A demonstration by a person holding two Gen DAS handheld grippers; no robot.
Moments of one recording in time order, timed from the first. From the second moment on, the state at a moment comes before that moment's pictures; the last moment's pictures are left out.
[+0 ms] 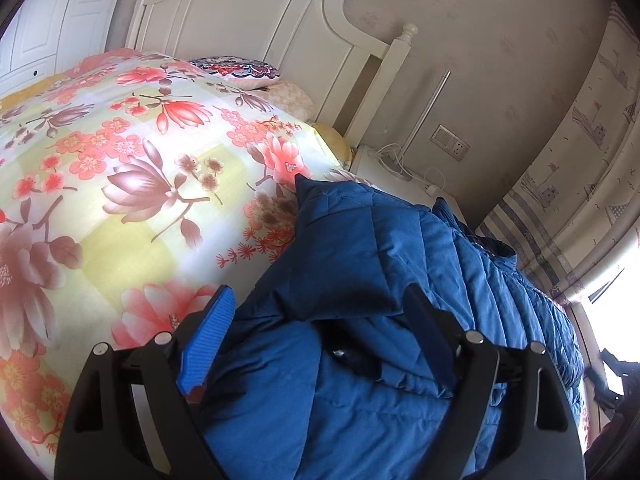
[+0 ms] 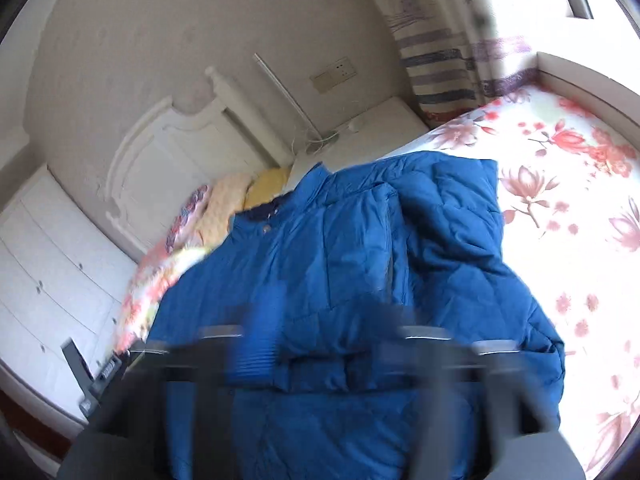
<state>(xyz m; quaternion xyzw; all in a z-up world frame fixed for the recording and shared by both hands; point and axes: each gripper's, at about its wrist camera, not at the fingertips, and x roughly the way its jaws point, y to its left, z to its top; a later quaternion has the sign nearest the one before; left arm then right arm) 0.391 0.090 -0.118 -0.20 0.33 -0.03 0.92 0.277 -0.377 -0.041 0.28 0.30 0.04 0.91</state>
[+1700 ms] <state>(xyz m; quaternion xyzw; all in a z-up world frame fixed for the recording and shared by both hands) 0.396 0.047 -0.057 -0.13 0.29 -0.10 0.94 0.310 -0.341 -0.074 0.06 0.39 0.00 0.92</state>
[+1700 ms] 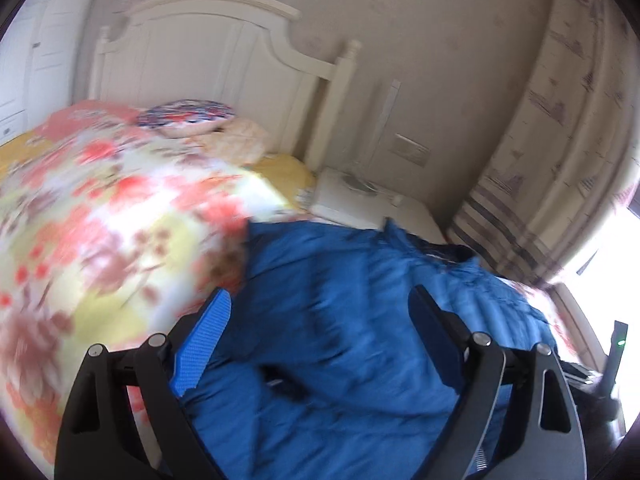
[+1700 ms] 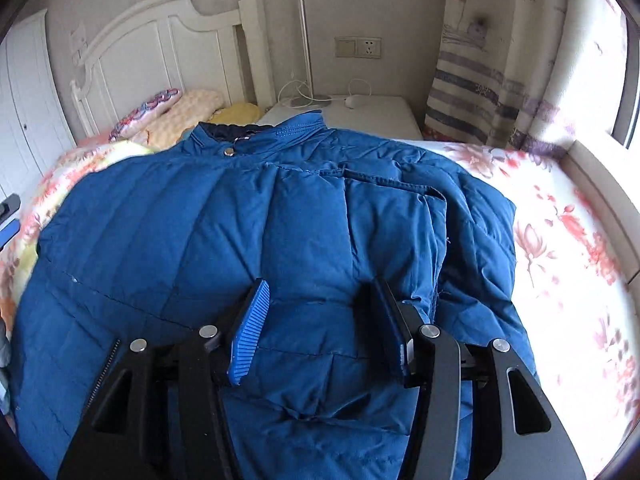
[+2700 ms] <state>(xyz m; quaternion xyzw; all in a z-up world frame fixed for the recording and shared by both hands) 0.509 -0.159 -0.076 0.03 0.40 -0.13 0.91 0.306 -0.347 -0.075 0.09 0.38 0.01 0.92</state>
